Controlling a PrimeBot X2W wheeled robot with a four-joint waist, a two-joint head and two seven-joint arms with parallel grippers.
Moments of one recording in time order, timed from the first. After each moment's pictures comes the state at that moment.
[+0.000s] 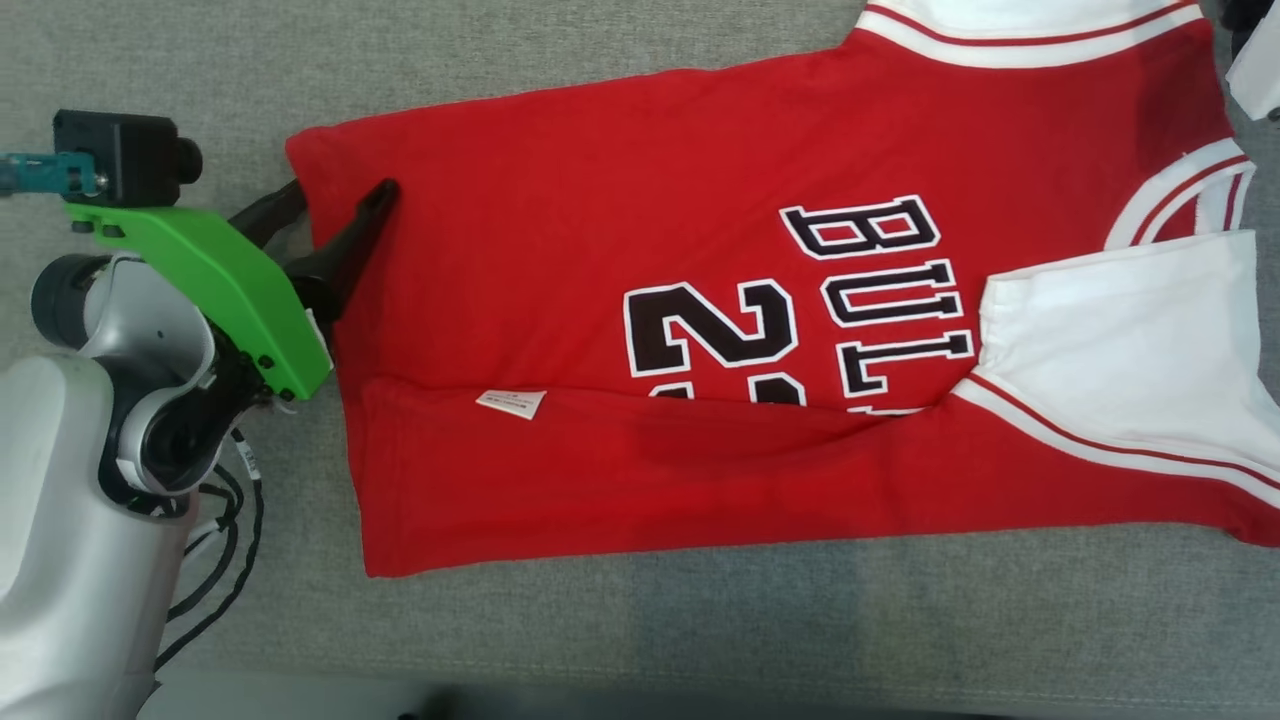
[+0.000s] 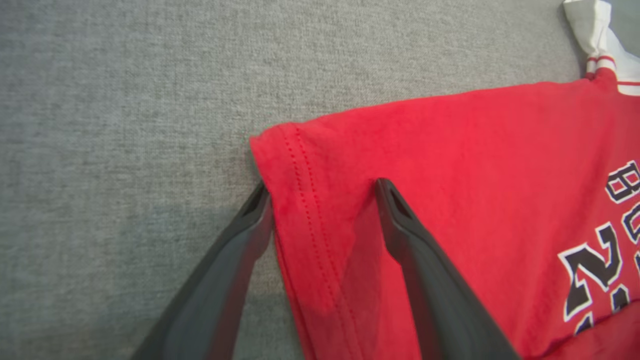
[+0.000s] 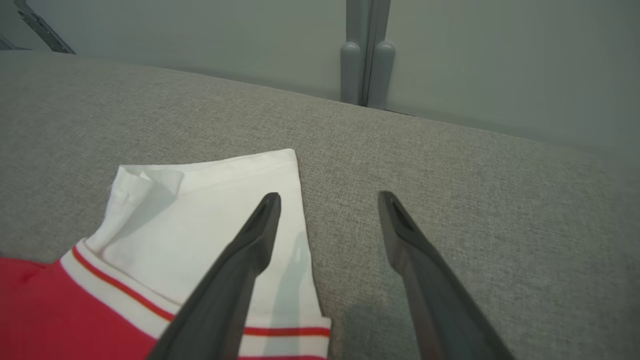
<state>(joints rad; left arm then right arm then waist) -0.57 0.34 -0.32 0.03 -0.85 -0.02 0.50 -0.84 -0.56 0.34 0.23 0.57 0.06 0.38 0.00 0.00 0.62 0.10</state>
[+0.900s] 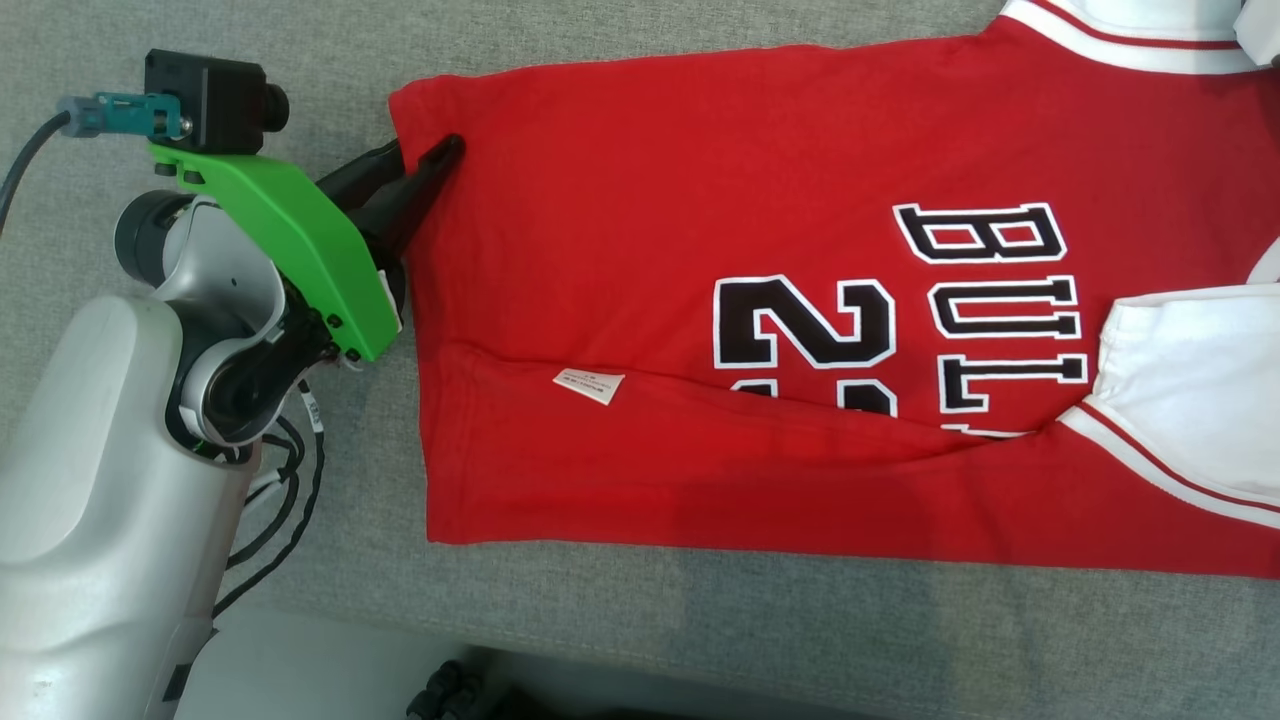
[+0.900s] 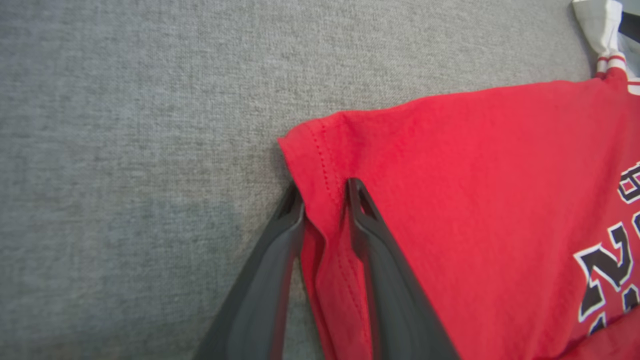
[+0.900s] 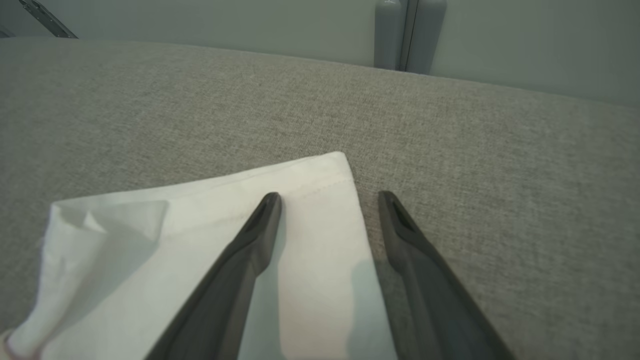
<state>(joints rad) -0.68 0.25 -0.38 0.13 -0.85 -0.08 0.49 -0.96 -0.51 0.34 0.42 0.55 0.04 0.38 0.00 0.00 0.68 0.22</state>
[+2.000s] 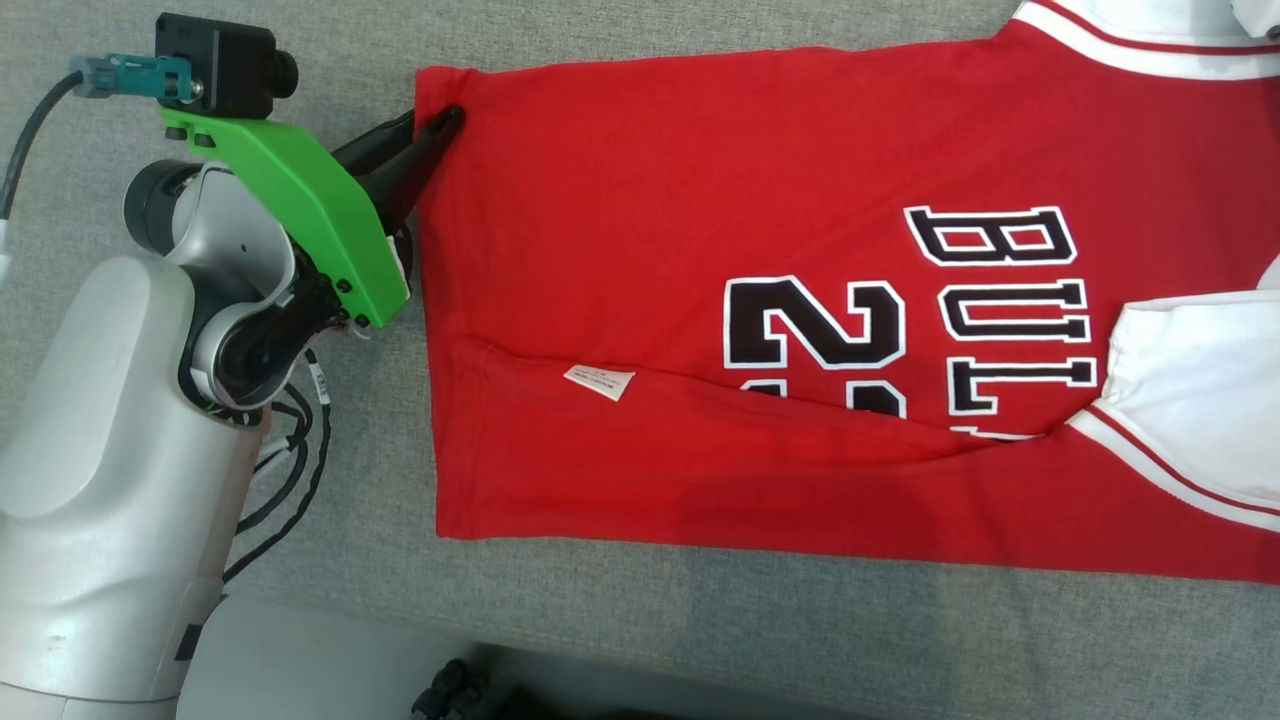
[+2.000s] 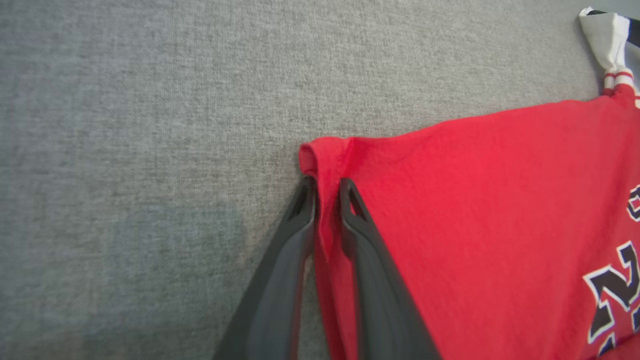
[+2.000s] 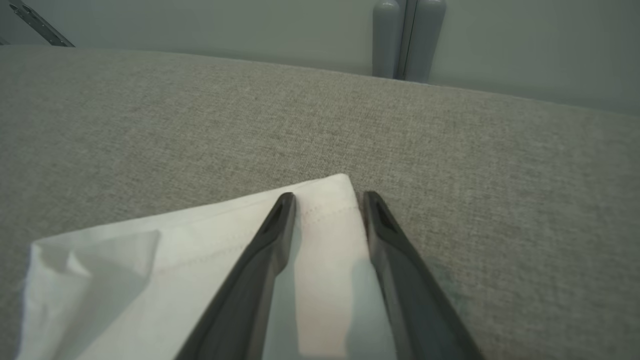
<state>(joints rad) -0.75 0.23 -0.40 0.22 -0.85 -0.10 0.47 -1.03 -0.49 0.37 0.55 0.54 0.06 0.35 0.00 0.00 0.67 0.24</state>
